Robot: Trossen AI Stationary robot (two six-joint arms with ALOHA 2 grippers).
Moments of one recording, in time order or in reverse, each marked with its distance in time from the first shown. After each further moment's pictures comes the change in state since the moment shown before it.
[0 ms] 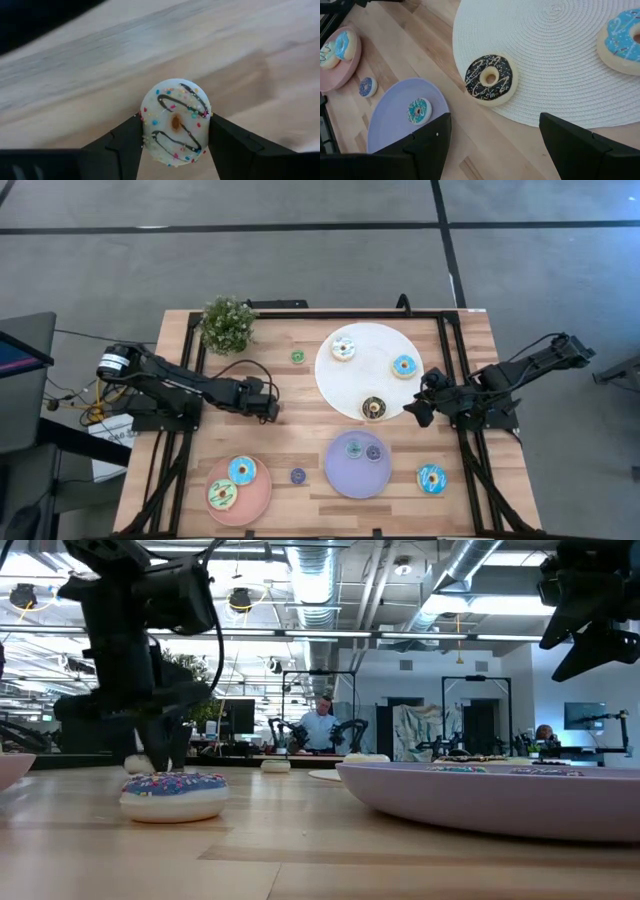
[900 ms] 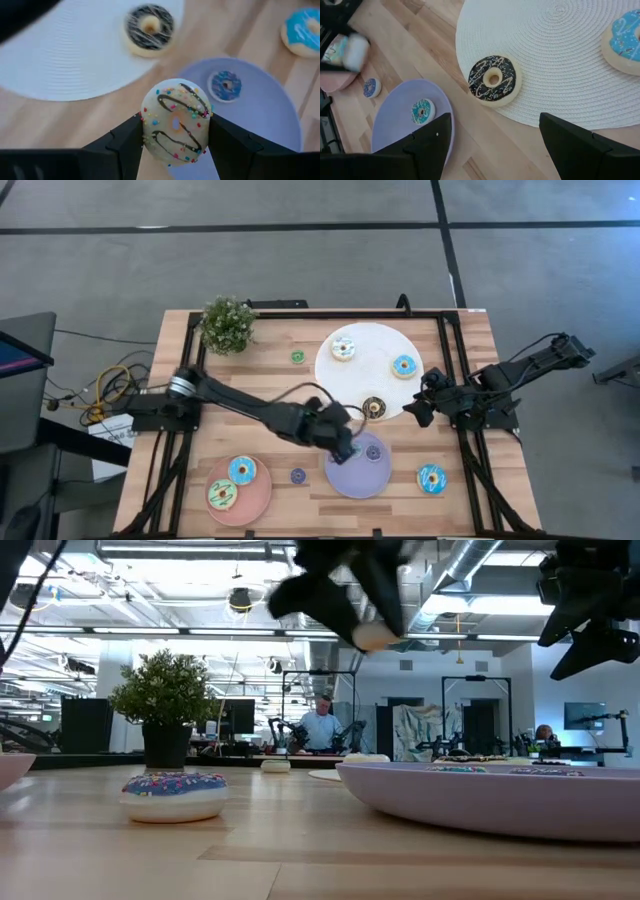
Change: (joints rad) left arm -0.190 0.591 1.101 -0.186 -0.141 0.520; right arm 0.000 0.000 0.000 0.014 -0.002 -0.001
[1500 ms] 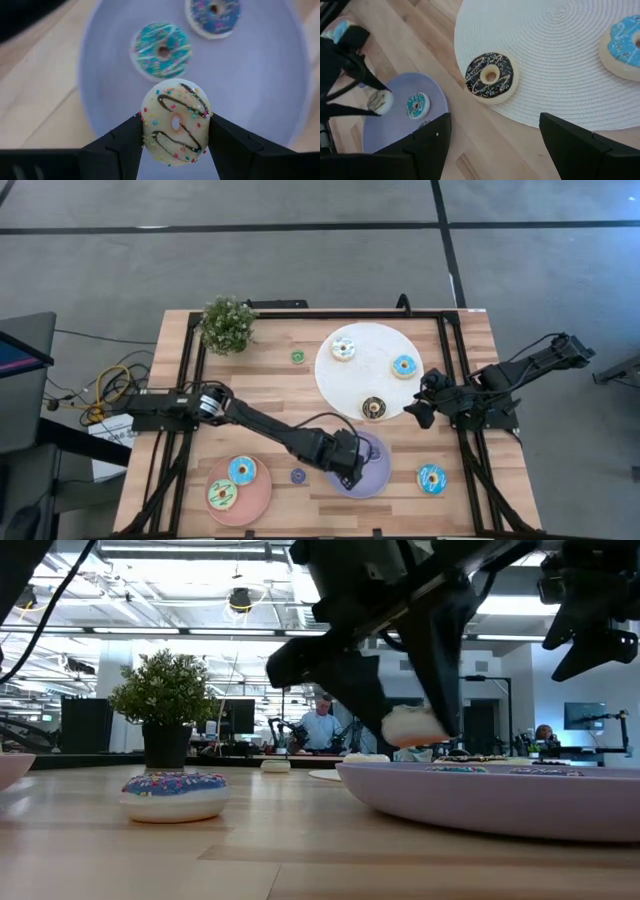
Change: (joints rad) left arm -0.062 0.238 0.143 -0.034 0.194 -0.255; right arm 0.000 0.000 0.000 -0.017 -0.009 -0.055
